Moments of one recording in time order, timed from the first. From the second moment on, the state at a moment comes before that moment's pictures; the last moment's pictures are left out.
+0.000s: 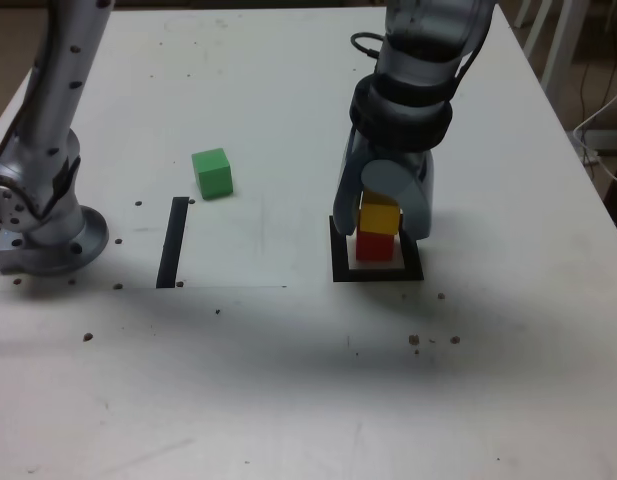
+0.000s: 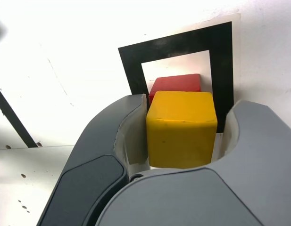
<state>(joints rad) -0.11 2.11 -1.66 1.32 0.08 0.05</state>
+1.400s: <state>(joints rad) 0.22 1.69 -1.05 1.25 0.18 -0.04</state>
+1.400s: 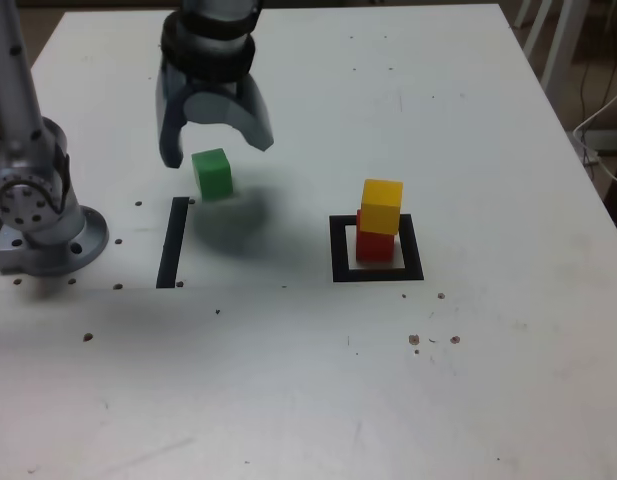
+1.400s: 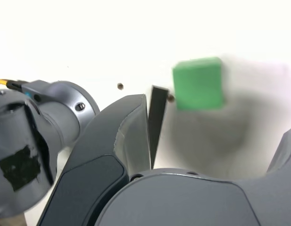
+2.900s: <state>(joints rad) 0.37 1.82 -0.93 1.04 0.17 0.05</state>
